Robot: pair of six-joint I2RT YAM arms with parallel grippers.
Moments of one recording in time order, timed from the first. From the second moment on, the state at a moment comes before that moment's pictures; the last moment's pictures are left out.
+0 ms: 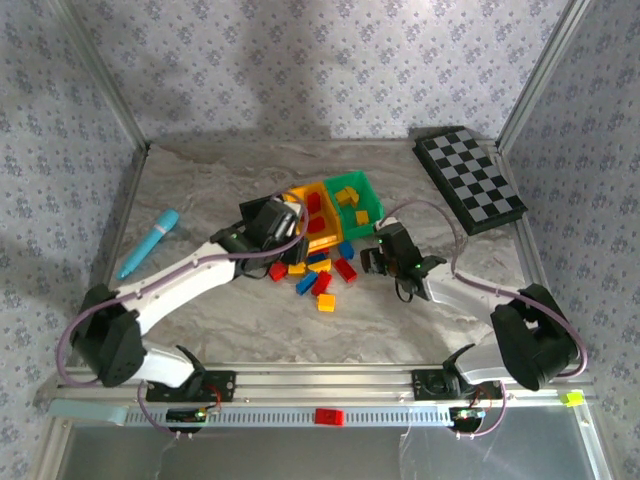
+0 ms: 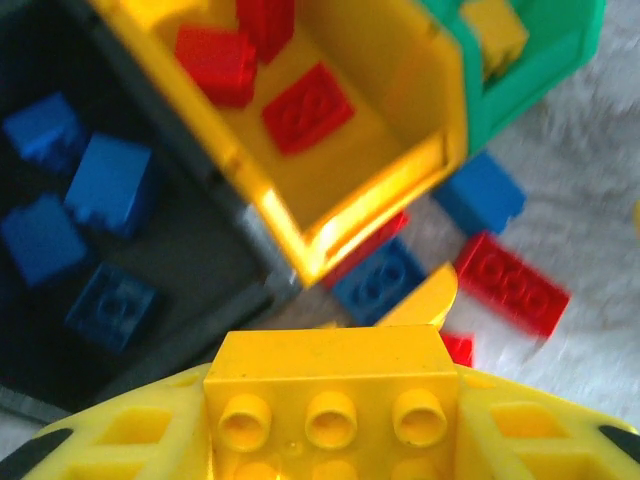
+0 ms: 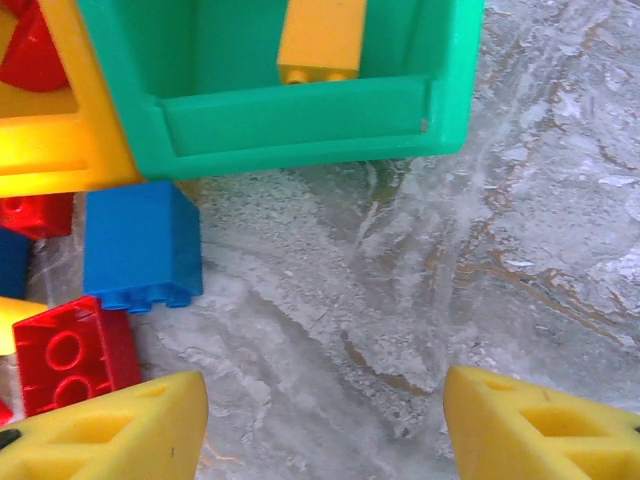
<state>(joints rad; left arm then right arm) -0.76 1.43 1.09 -0.51 -0.15 -0.40 0.57 1.36 0.64 -0.09 0.19 0.27</state>
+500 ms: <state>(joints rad) -0.75 2.13 1.96 -0.63 -0.11 -0.30 0.53 1.26 0.60 -0.07 0.20 0.28</state>
